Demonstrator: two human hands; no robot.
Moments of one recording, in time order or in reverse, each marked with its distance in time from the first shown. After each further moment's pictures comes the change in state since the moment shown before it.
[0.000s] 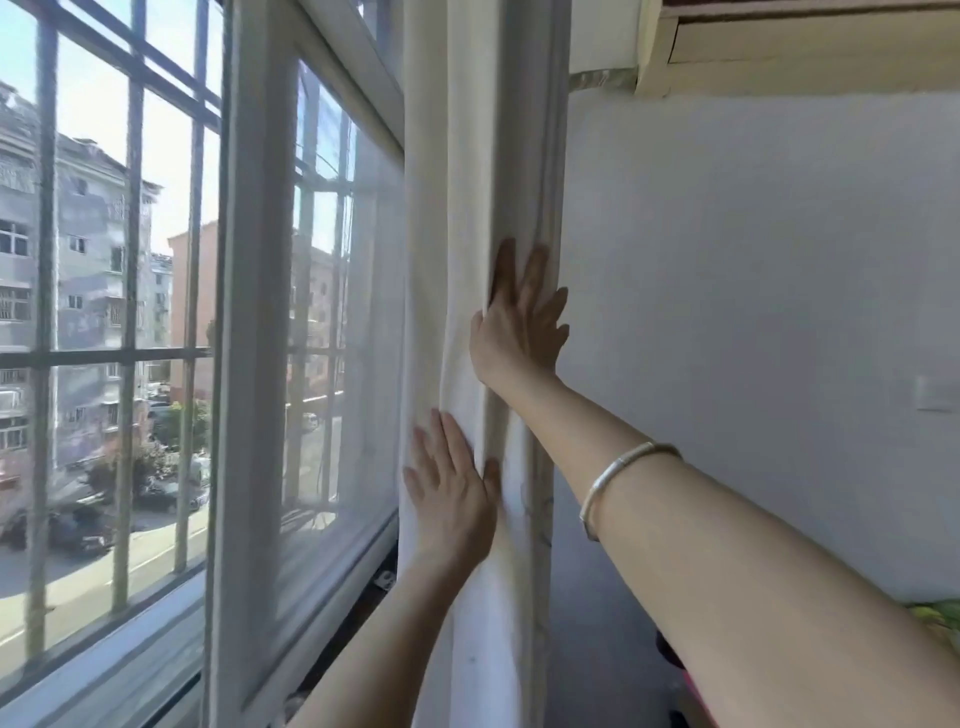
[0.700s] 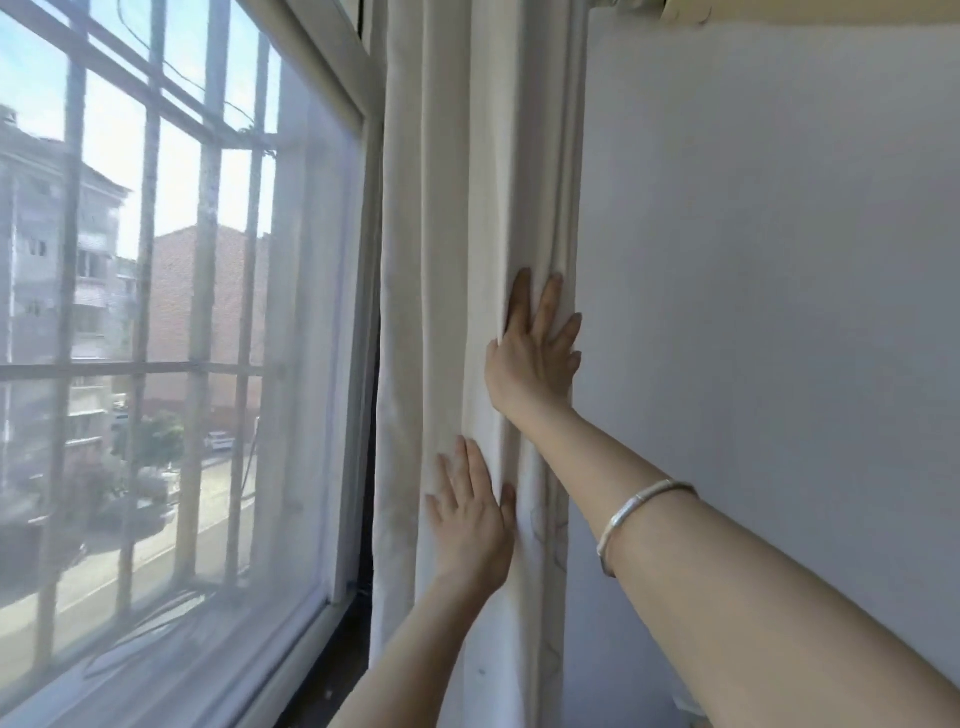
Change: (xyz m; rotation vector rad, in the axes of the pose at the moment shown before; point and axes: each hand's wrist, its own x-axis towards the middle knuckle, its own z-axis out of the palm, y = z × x) left_hand 0.247 -0.014 0.224 -0.061 -0.122 0.054; right_hand 0.190 0.151 0.215 -0.046 -0.033 0.068
